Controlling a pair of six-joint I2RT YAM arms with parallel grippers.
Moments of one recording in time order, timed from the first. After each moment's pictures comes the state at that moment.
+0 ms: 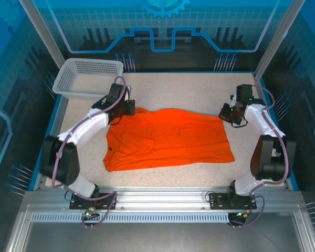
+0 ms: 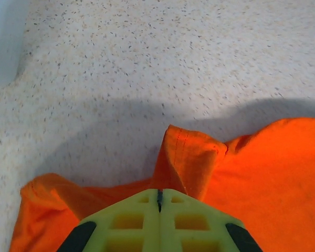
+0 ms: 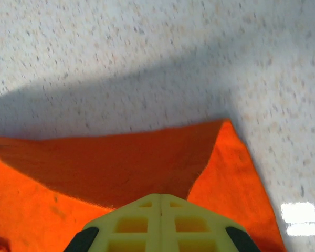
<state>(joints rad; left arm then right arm) -0.31 1.50 1.12 -0.43 -0.04 -0.31 -0.10 1.55 1.15 -0.76 -0.24 0.36</state>
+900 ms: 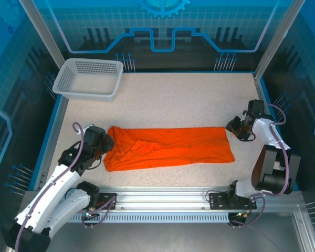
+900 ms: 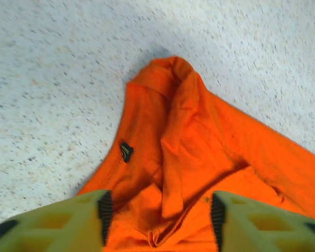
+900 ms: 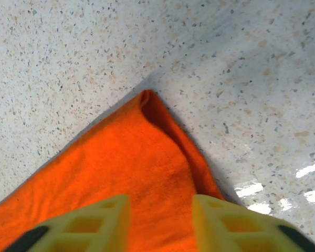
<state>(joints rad) -0.35 0.74 0.68 -0.84 -0.28 -0.87 -0.26 1.44 0.93 -0.72 -0.27 0.47</state>
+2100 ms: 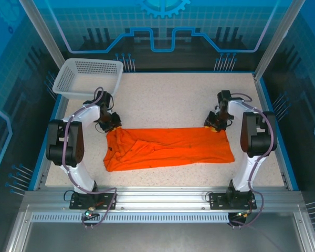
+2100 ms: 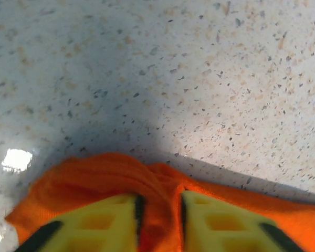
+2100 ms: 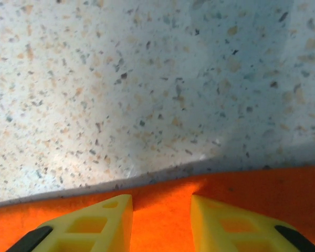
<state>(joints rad) -0.03 1.78 1.16 -0.69 0.20 -0.58 0.01 1.93 1.26 -0.78 -0.25 0.45</state>
